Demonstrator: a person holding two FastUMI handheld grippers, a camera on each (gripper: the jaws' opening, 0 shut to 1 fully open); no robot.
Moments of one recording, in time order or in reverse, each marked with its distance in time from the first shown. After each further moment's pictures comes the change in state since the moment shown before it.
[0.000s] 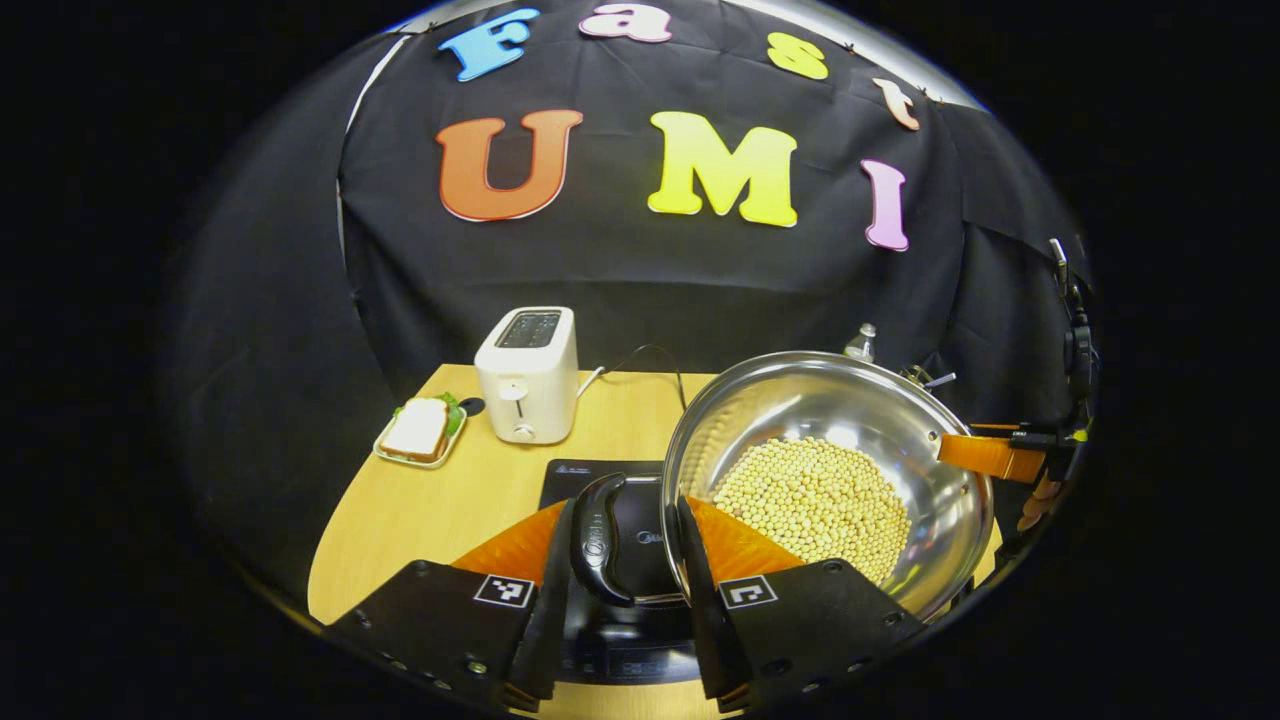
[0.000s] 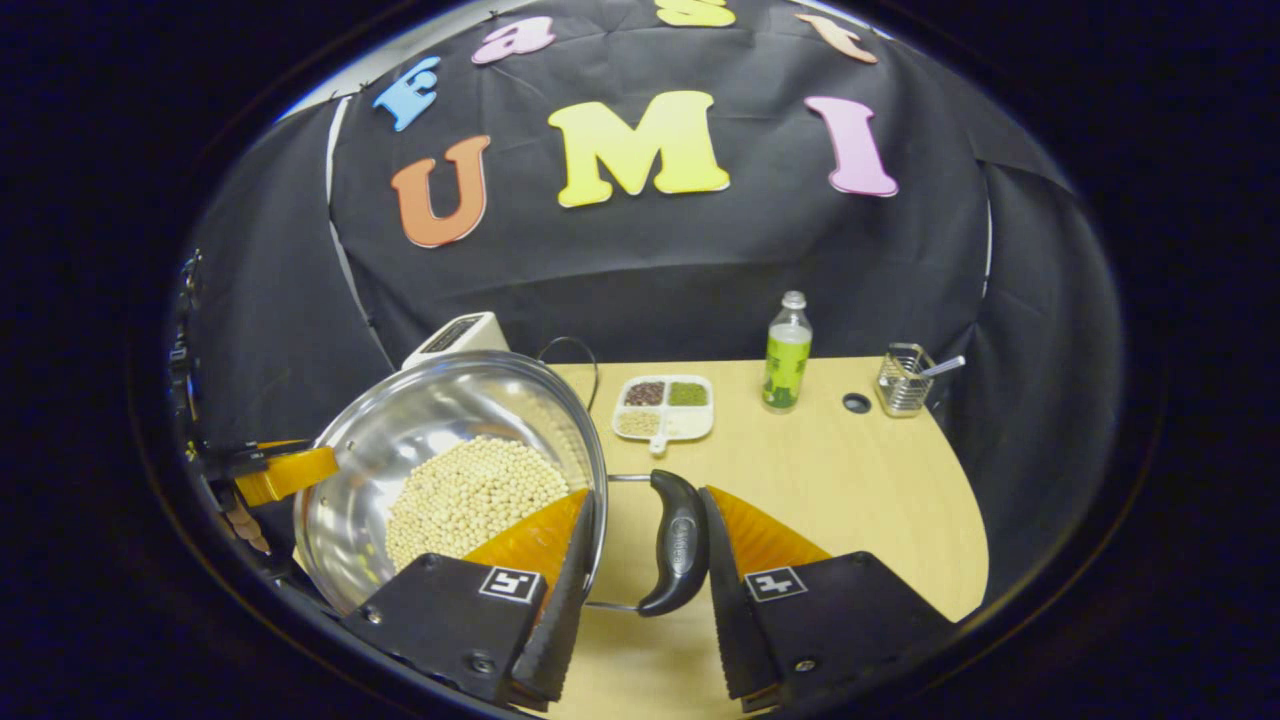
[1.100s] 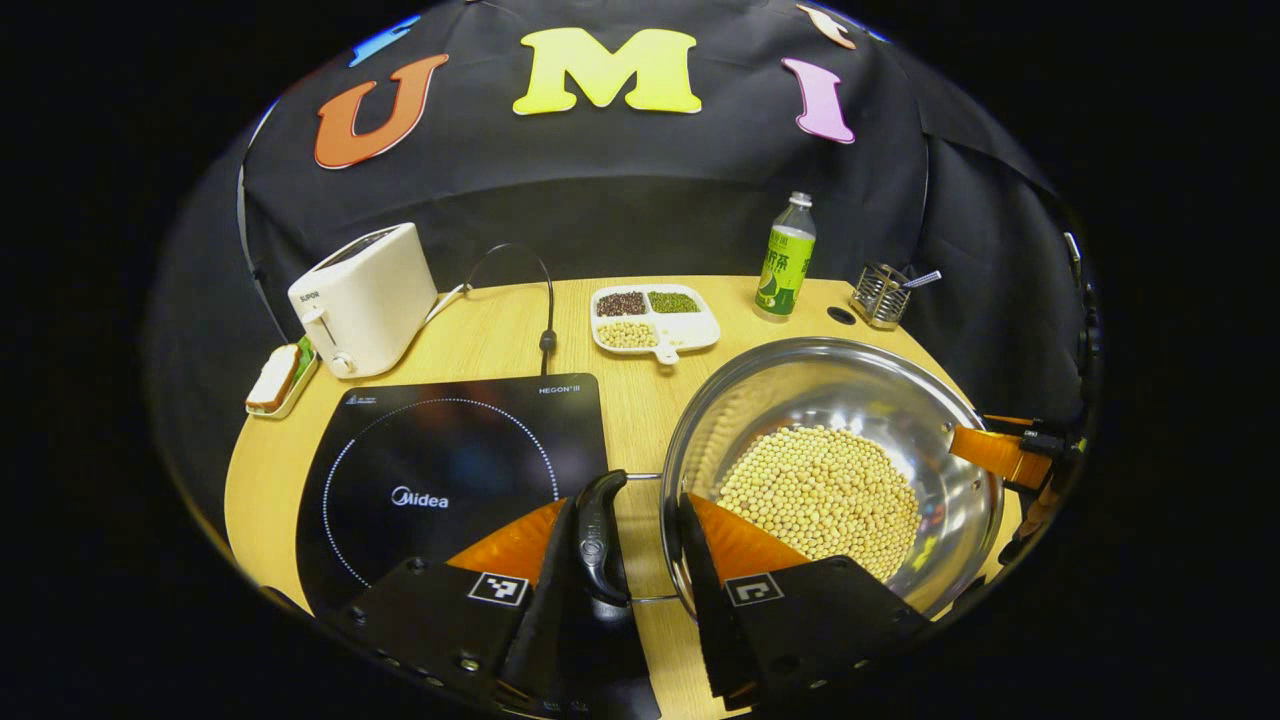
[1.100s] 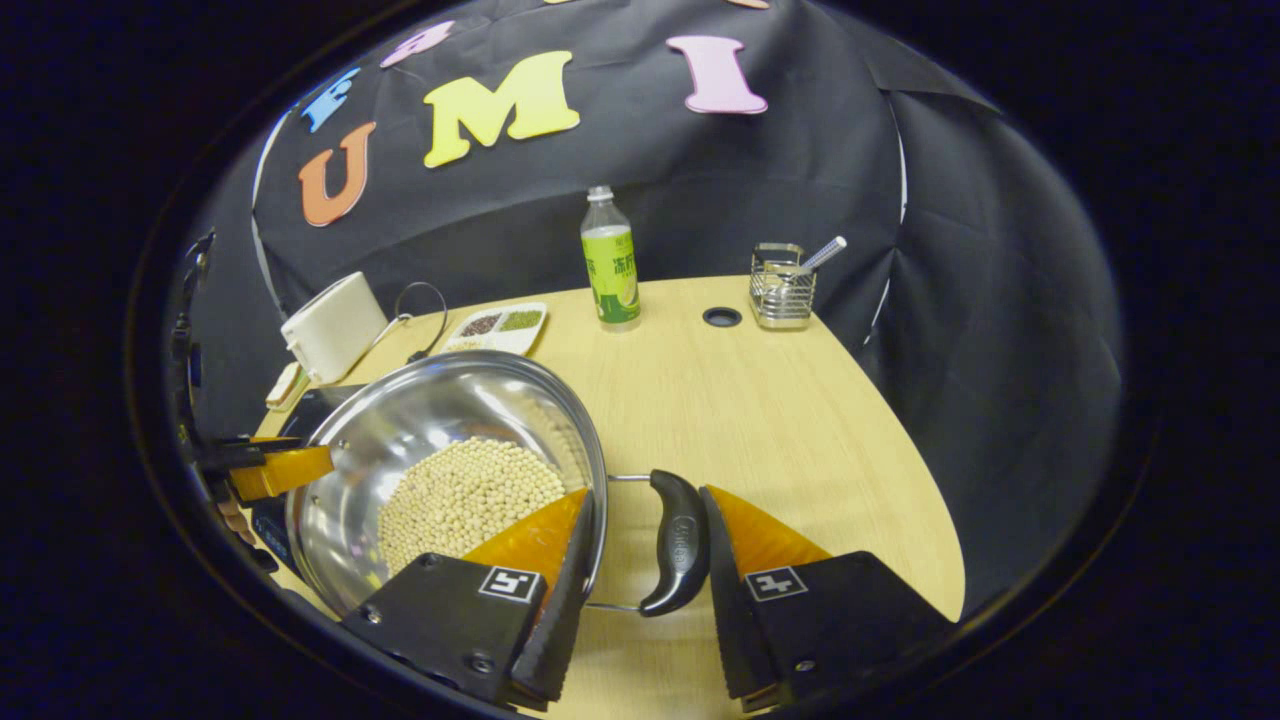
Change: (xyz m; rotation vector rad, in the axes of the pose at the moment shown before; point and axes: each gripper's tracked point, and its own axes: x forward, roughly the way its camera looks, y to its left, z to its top) left arm 0.104 -0.193 -0.107 0.101 0.177 -0.108; right arm 0.017 -0.221 -0.104 0.086 0.069 -0.175
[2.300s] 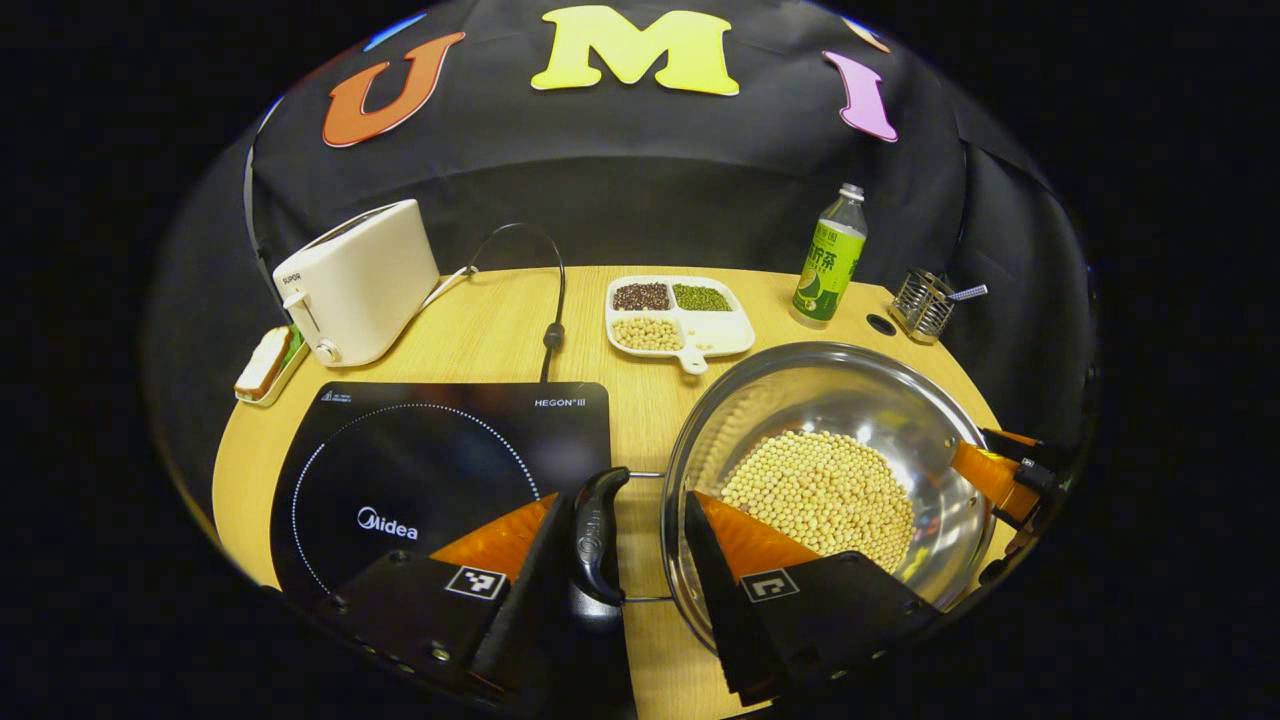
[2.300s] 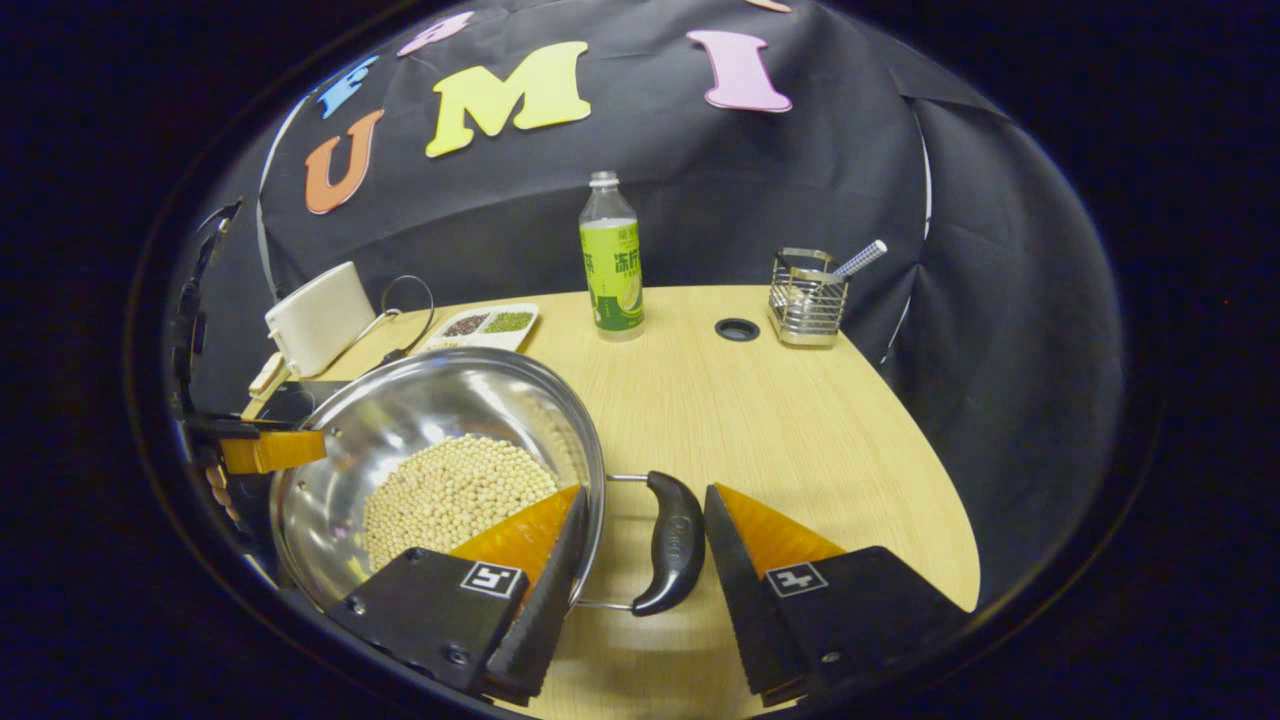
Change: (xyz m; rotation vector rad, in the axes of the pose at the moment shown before) left arm 0.062 0.009 0.008 -0.065 0.055 0.051; right arm 0.078 -0.005 0.006 -0.045 -0.031 0.018
